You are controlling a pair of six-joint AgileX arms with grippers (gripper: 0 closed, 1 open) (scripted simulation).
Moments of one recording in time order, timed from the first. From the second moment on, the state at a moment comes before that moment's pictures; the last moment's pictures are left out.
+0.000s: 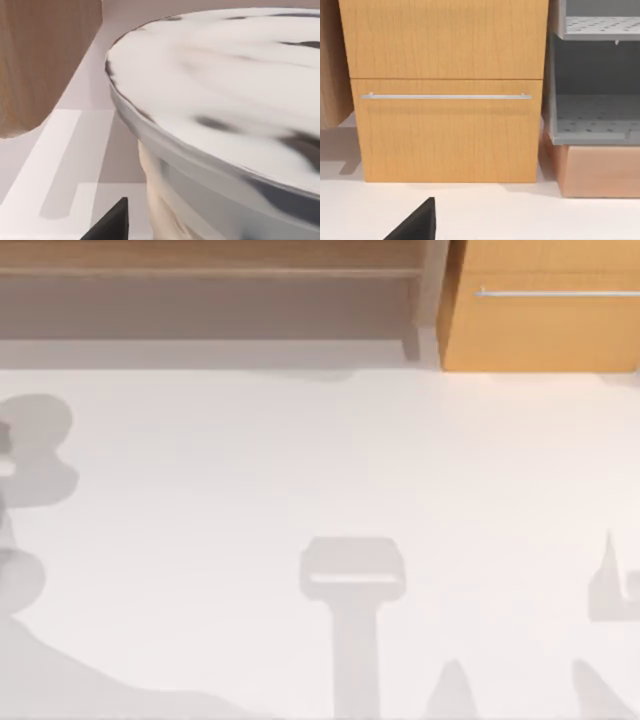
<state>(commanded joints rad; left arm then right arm) 0.44 2.20 0.84 1.25 0.49 0.05 0.00 0.00 0.00 0.00 0.00 0.00</state>
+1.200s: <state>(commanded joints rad) 0.44 2.20 0.84 1.24 0.49 0.05 0.00 0.00 0.00 0.00 0.00 0.00</state>
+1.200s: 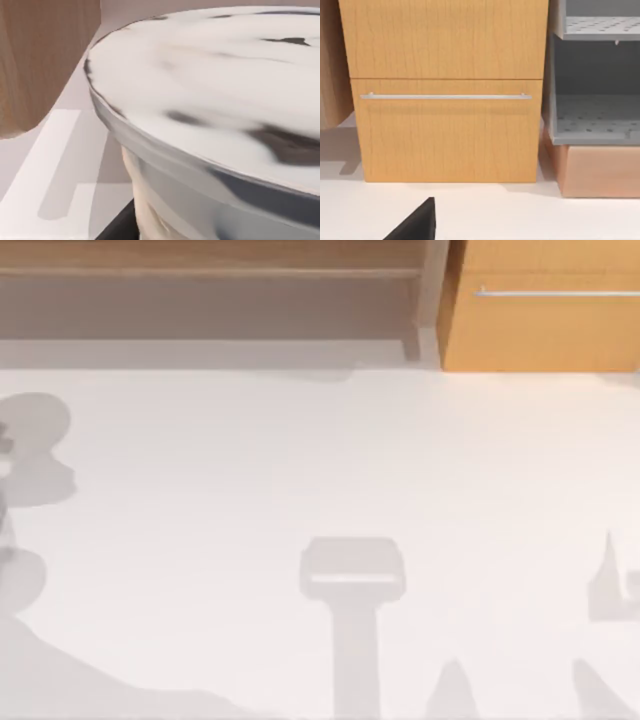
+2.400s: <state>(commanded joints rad) 0.42 2.00 0.86 1.17 0.52 0.00 0.00 0.00 0.00 0.00 0.00 0.00</state>
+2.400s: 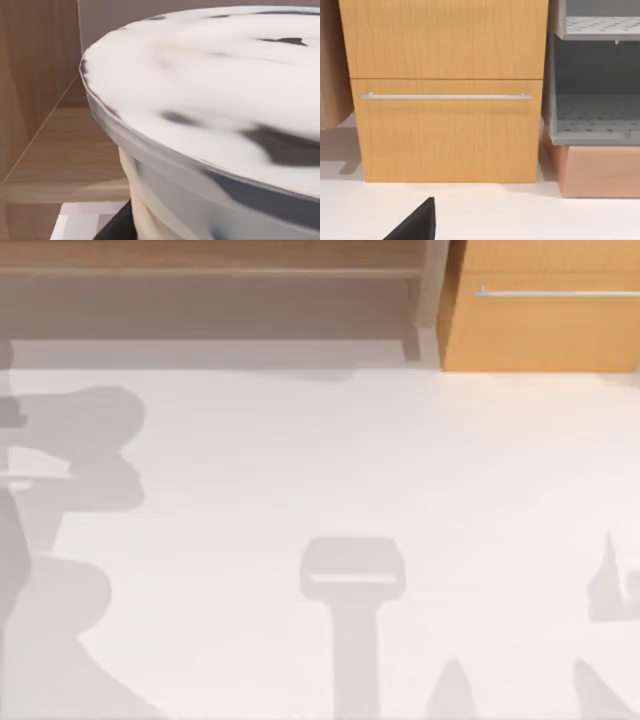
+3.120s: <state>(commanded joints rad) 0.28 1.79 1.02 0.81 0.39 -0.05 0.00 0.00 0.00 0.00 0.00 0.00</state>
